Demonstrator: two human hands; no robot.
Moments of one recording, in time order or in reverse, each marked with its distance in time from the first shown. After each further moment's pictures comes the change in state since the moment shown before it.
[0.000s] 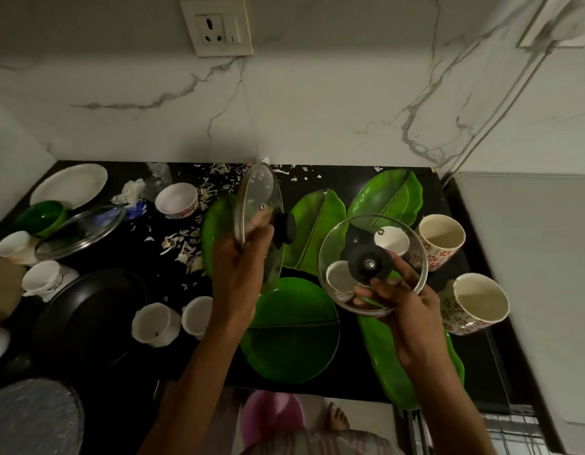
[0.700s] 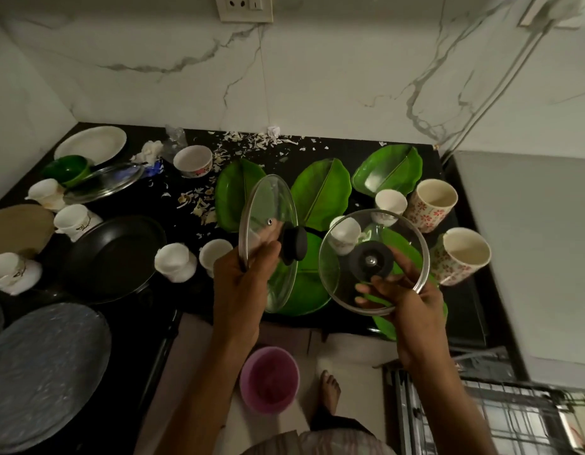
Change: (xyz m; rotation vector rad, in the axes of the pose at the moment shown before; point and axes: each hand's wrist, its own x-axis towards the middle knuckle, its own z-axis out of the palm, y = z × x) left_hand -0.118 -0.004 -0.038 -0.151 0.014 -0.072; right_hand -0.088 0.026 -0.026 -0.043 0.003 -0.038
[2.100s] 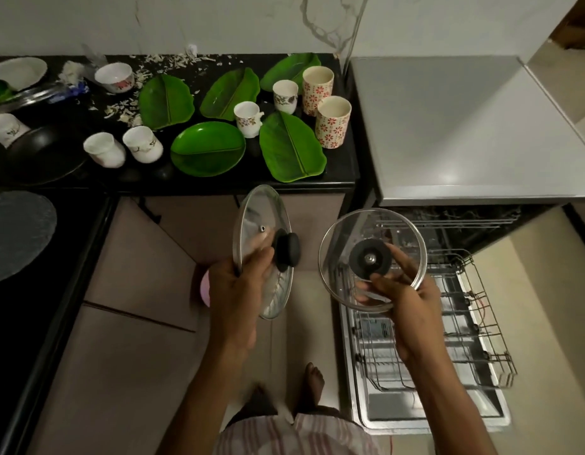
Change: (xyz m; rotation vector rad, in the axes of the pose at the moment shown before) left_hand -0.330 -0.050 0.047 0.046 -0.017 -0.218; right_hand -0.249 0.035 -0.255 -0.068 0.160 0.024
